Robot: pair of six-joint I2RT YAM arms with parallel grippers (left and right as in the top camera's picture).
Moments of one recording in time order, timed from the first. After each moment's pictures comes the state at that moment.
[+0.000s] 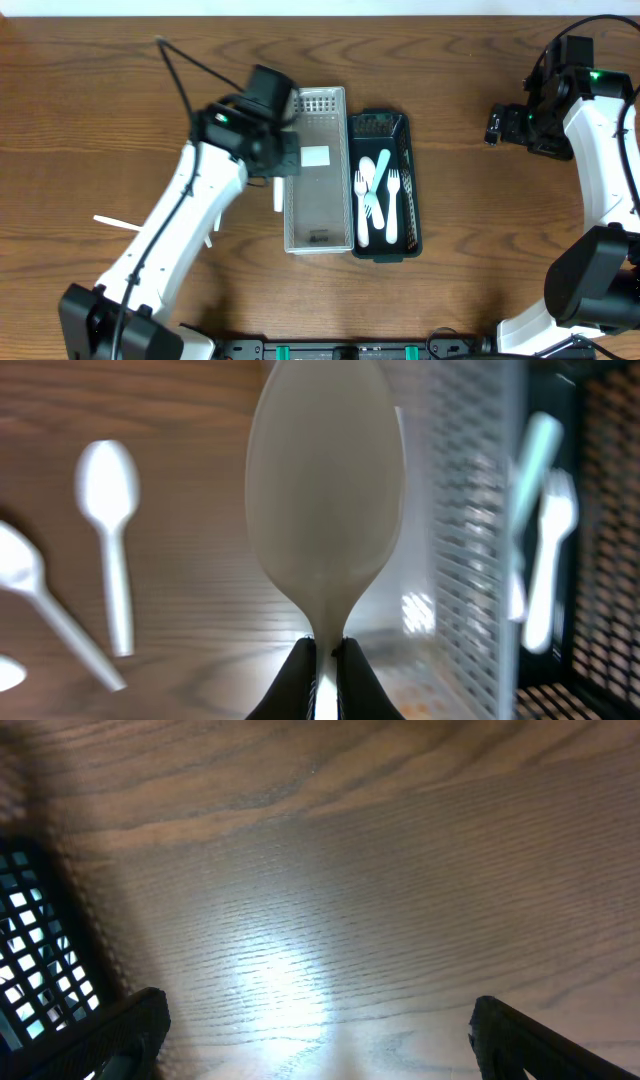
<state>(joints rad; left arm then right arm) -0.46 1.58 1.44 -1.10 0.00 -0.40 -0.14 1.78 1.56 -1.16 0.00 0.14</state>
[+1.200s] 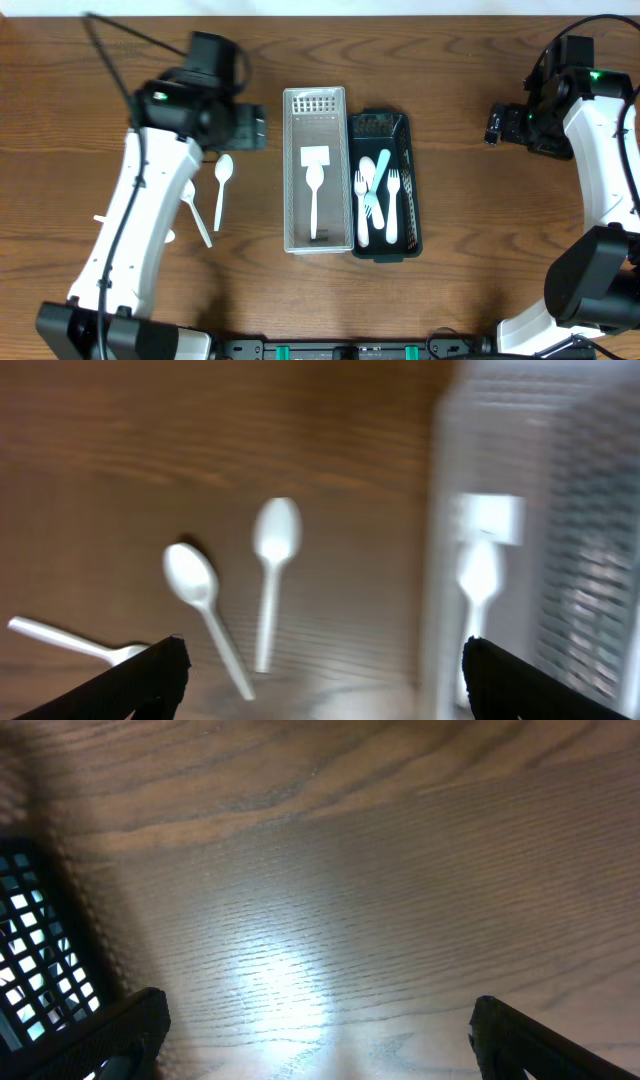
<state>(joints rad) -0.18 1.60 1.59 -1.19 -0.08 -0.23 -0.14 1.78 1.56 -1.16 0.00 0.14</state>
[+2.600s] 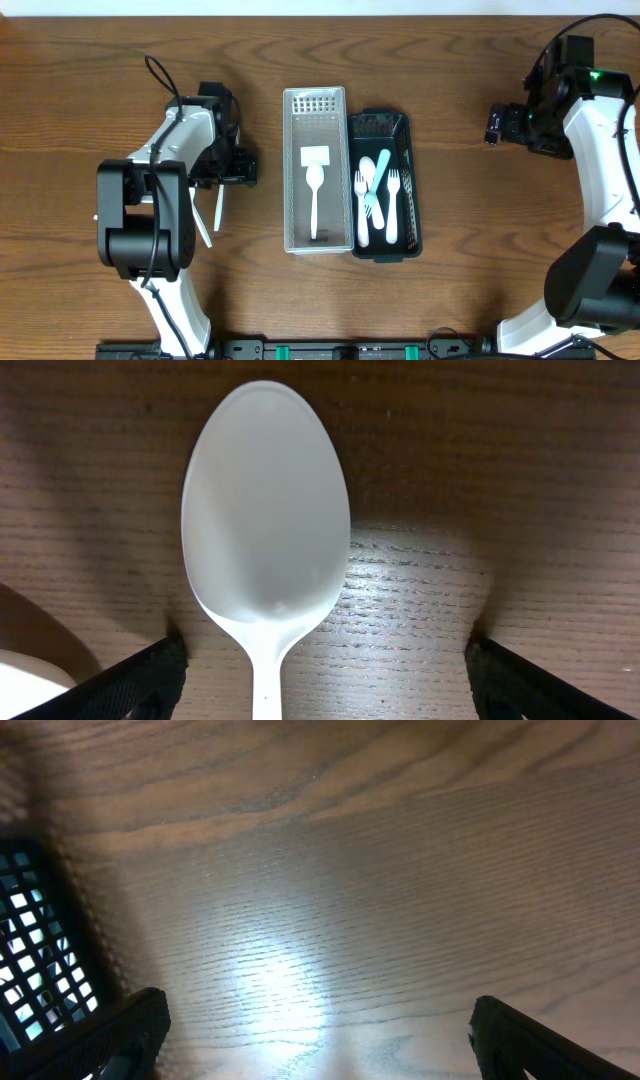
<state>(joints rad) -0.06 2.05 1.36 -0.98 0.03 -0.09 -0.14 1.78 1.56 -1.15 0.00 0.12</state>
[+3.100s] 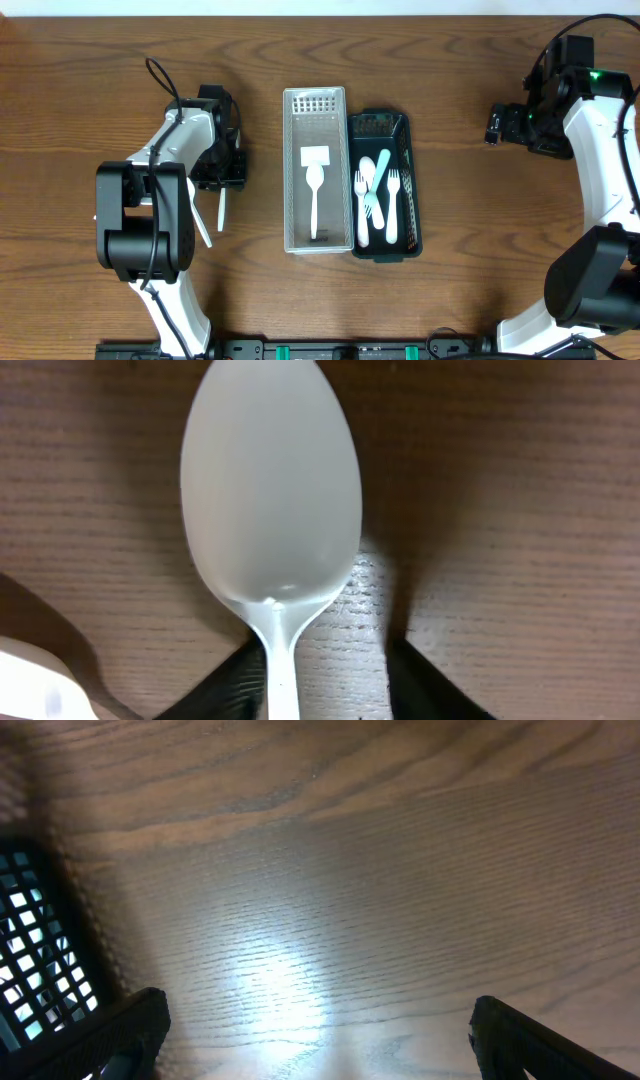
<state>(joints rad) -0.06 2.03 1.34 -0.99 0.03 -0.07 -0.14 1.78 1.56 -1.15 0.00 0.12</state>
